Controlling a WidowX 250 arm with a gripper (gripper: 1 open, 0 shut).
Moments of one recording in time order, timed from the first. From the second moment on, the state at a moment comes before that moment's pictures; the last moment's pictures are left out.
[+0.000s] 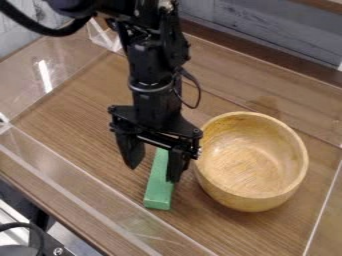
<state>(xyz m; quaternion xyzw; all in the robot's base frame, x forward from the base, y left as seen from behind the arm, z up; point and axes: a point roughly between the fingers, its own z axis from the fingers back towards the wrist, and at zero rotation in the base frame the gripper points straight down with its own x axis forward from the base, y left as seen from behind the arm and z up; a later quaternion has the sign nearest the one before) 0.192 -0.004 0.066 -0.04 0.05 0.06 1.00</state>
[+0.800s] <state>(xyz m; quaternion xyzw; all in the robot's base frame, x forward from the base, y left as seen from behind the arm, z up) 0.195 -0.007 0.051 -0.05 0.03 0.07 1.00</state>
